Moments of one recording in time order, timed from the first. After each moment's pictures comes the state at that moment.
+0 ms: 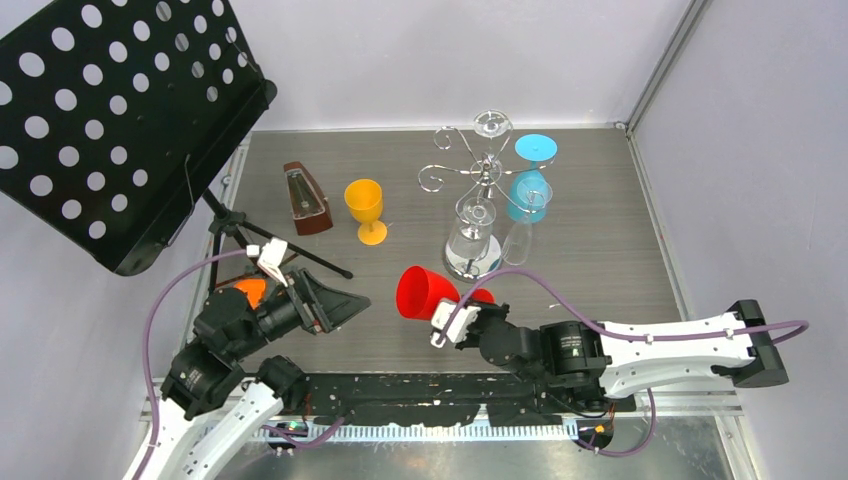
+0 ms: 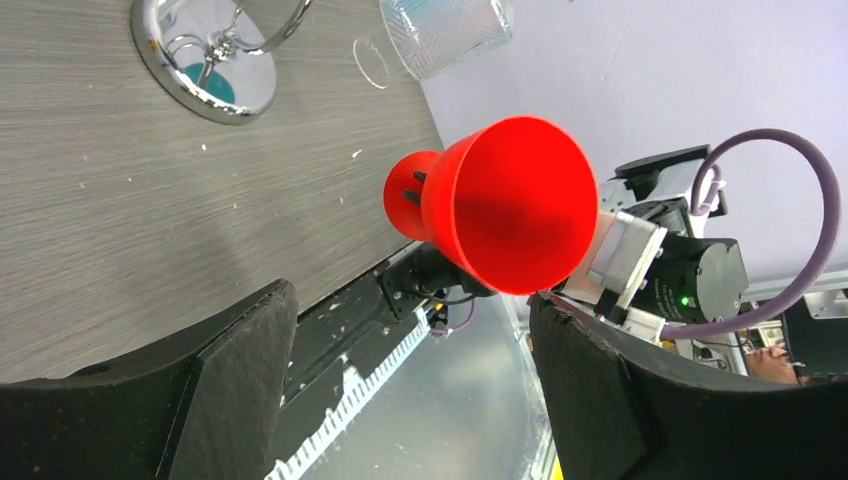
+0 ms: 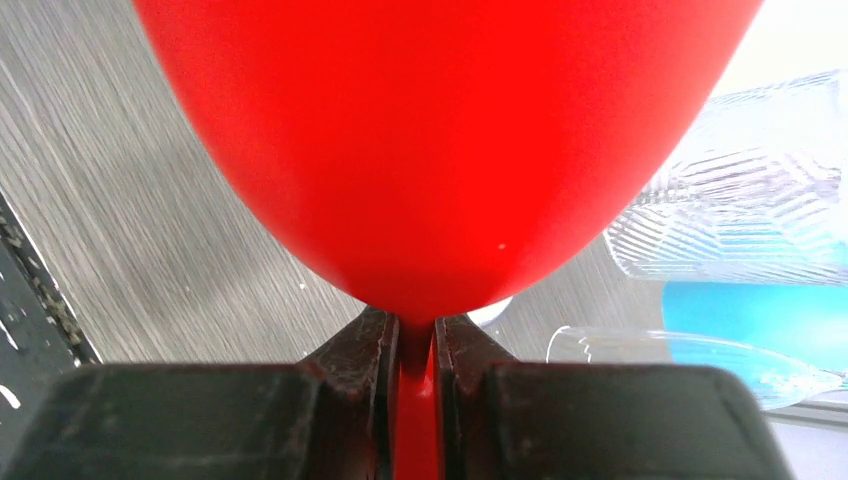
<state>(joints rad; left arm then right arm) -0.58 0.29 0.75 -0.60 0.33 -0.94 1.56 0.92 0.74 -0.31 0.79 -0.30</state>
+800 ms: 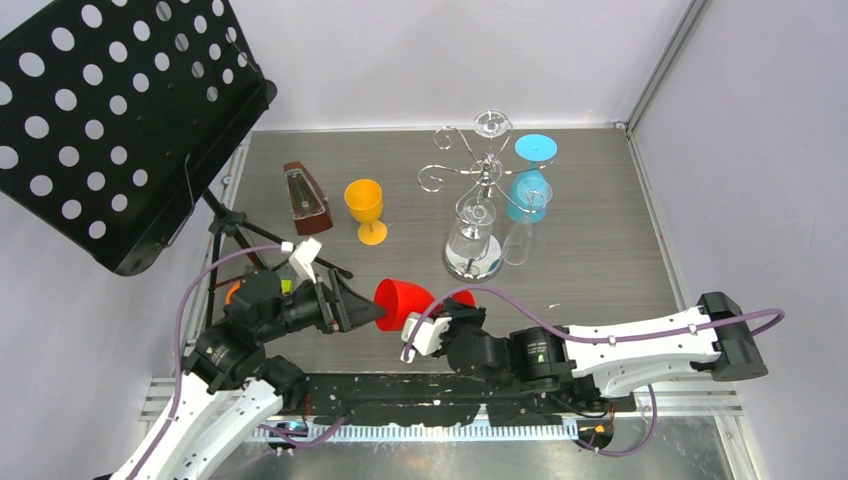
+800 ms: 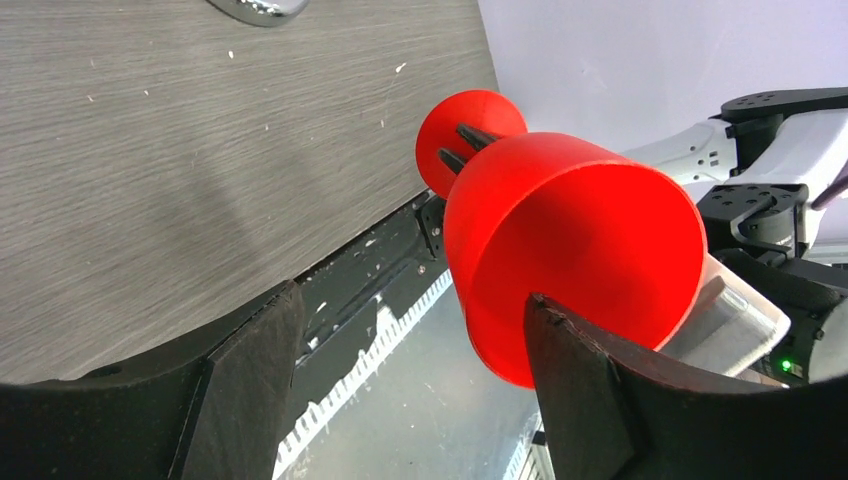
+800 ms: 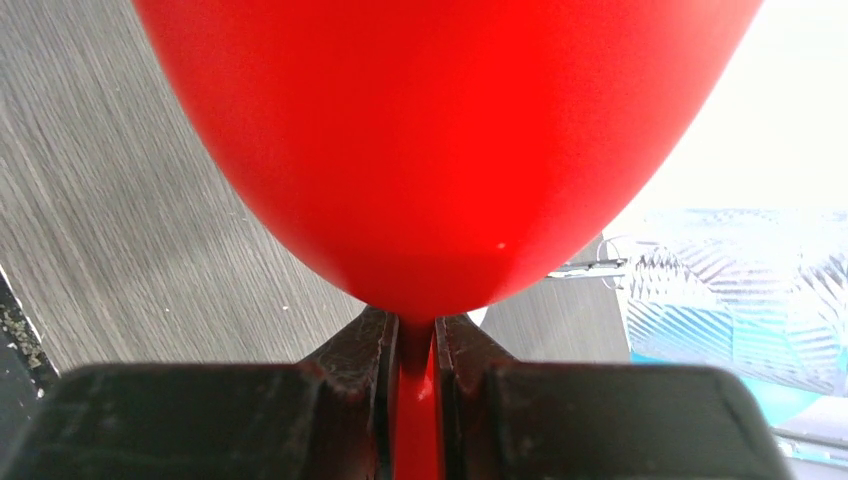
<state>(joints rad) -0.58 0.41 0.68 -0.62 0.44 -0.88 1.60 1.11 0.80 -0.26 0.85 -0.42</state>
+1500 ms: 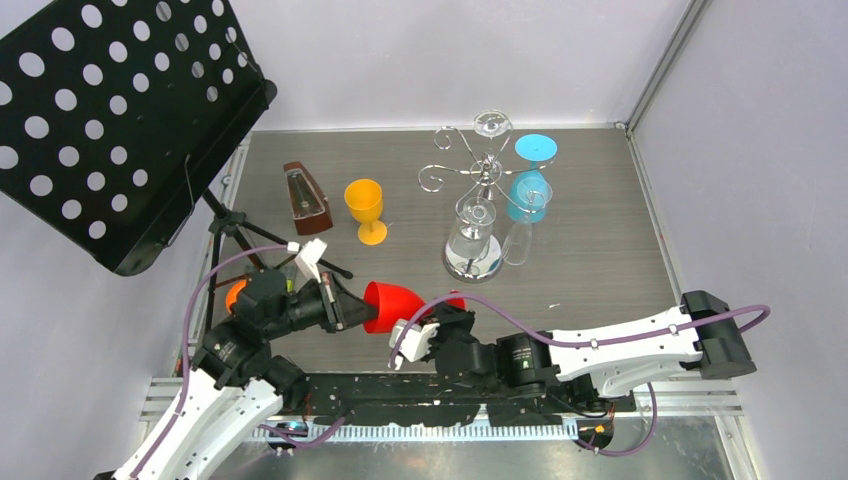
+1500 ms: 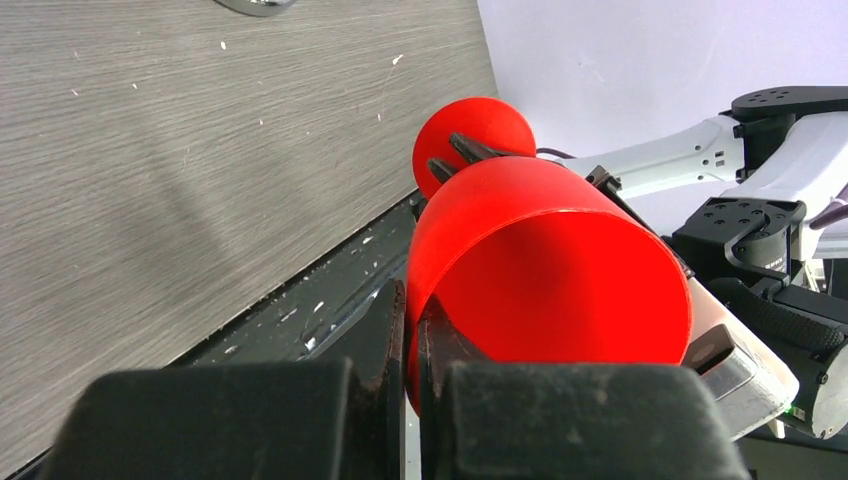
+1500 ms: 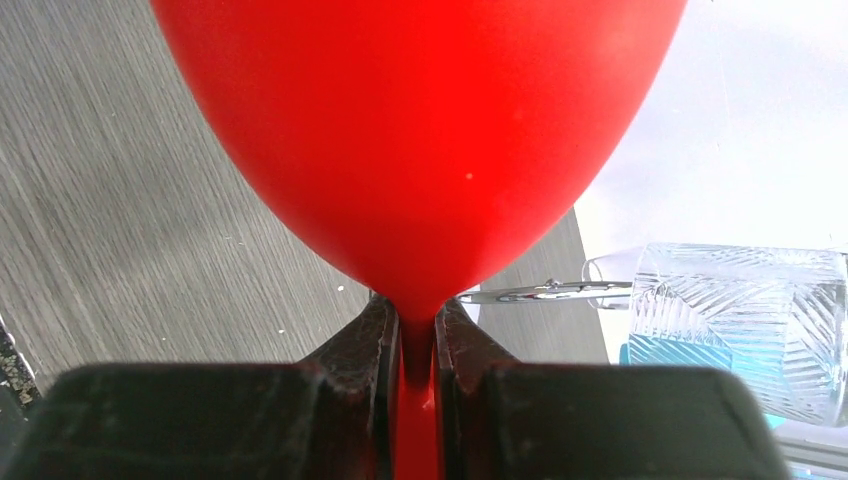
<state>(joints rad) -0.58 0.43 0.63 -0.57 0.47 -0.89 1.62 1.20 0.82 -0.15 0.90 -0.48</state>
